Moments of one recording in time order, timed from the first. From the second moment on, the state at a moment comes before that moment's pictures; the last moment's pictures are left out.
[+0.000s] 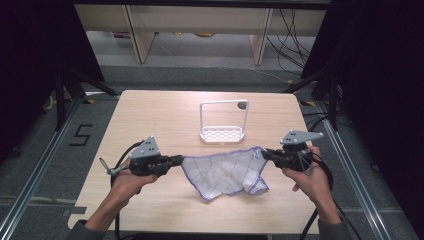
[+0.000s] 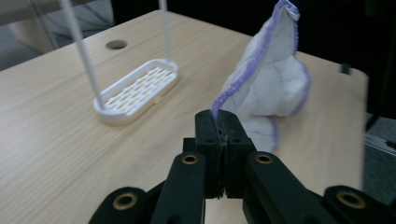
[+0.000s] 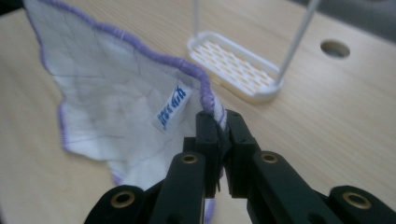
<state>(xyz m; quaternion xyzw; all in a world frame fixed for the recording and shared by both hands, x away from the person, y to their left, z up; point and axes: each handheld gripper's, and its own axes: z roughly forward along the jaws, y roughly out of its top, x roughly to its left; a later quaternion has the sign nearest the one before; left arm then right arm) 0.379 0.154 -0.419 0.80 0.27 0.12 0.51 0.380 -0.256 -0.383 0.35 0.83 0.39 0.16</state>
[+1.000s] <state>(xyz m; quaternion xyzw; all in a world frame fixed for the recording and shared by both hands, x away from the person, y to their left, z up) 0.333 0.110 -0.480 0.85 0.25 0.09 0.45 0.354 -0.256 -0.434 0.41 0.84 0.35 0.12</state>
